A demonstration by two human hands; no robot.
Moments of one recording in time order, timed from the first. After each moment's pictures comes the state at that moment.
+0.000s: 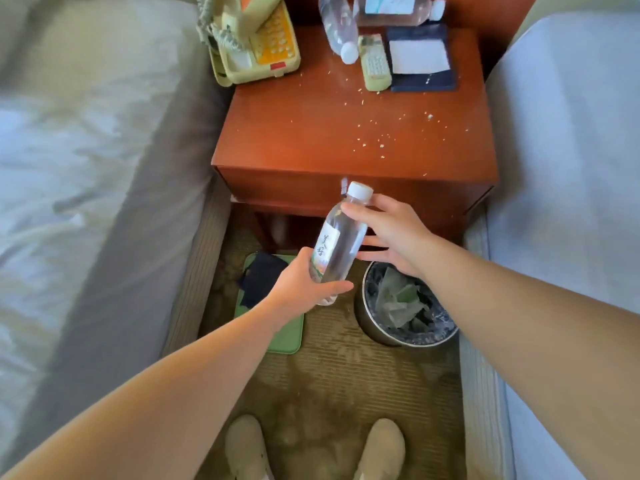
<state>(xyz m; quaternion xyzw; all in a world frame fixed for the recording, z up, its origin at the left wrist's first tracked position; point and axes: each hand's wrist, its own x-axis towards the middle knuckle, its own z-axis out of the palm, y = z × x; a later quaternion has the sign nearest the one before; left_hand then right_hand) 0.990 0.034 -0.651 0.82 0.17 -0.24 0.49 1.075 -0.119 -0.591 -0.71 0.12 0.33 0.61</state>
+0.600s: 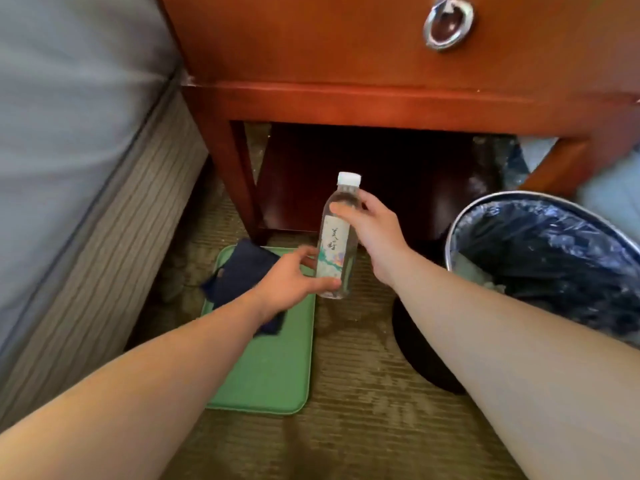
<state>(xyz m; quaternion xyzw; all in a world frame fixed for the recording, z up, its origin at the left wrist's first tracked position) 1.028 0.114 -0.967 0.83 0.11 -0.19 0.52 1.086 -0.027 -0.919 -0.72 0.09 0.16 0.67</state>
